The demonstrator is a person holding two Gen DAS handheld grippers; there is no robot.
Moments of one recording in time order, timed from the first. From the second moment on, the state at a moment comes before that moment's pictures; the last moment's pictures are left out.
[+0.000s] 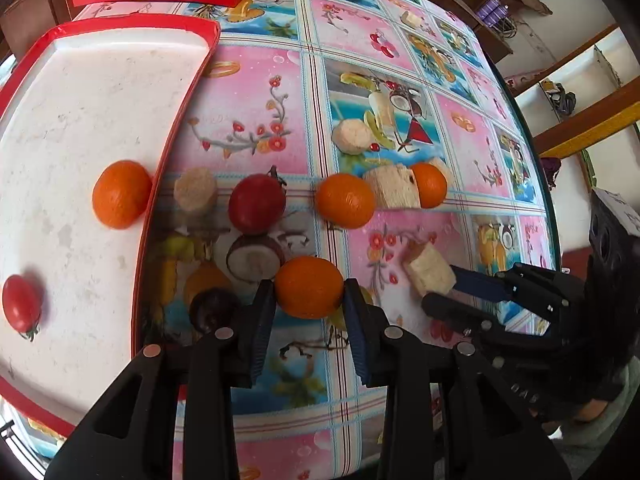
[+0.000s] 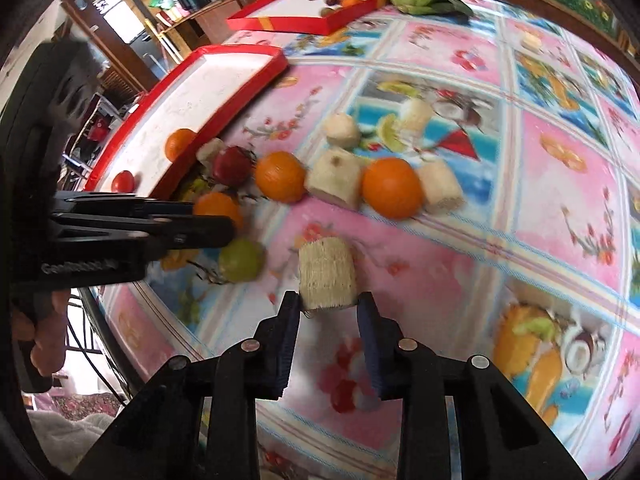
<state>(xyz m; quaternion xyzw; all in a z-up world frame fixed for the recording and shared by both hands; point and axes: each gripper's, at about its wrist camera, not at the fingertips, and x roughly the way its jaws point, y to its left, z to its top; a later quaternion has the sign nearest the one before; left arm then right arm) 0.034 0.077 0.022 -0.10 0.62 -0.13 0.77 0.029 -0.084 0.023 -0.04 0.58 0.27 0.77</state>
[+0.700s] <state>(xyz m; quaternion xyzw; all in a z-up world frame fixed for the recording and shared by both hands) 0.034 0.077 0.024 -0.07 0.60 -0.11 0.79 0.036 -0.074 0.022 -0.07 0.59 0.24 0.77</state>
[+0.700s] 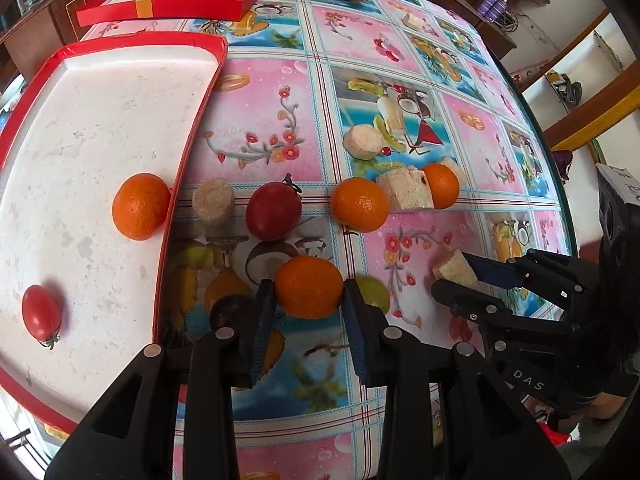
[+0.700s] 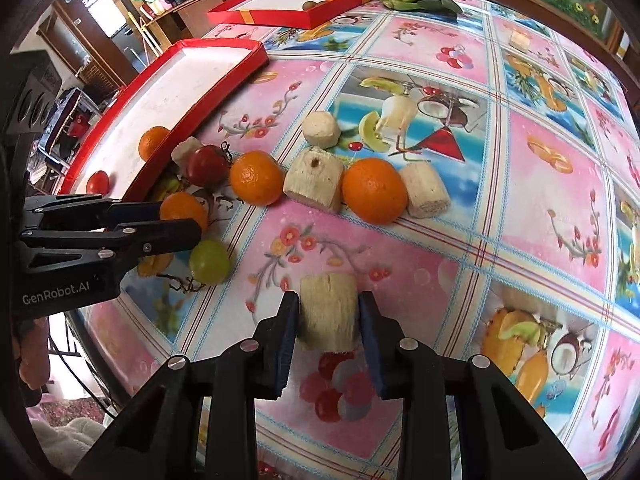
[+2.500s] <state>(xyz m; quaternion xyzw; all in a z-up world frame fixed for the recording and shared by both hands) 0.025 0.072 0.065 0.00 0.57 -0.21 0.80 -0.018 -0.062 0.055 0.01 0.55 0.18 0.81</state>
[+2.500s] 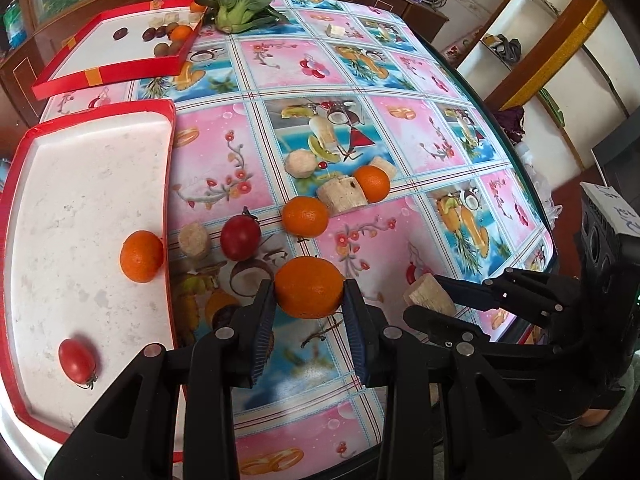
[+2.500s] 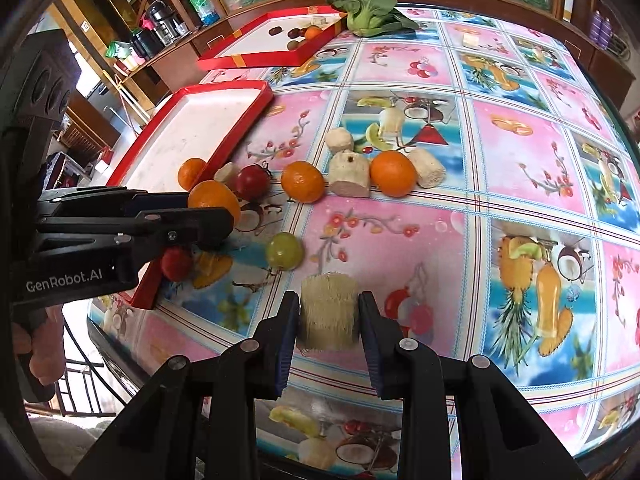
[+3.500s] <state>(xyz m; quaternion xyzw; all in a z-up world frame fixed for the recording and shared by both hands) 0.026 0.242 0.080 -0.11 0.54 -0.09 0.83 0.034 0.034 0.087 -0.01 0.52 0.27 0.81</state>
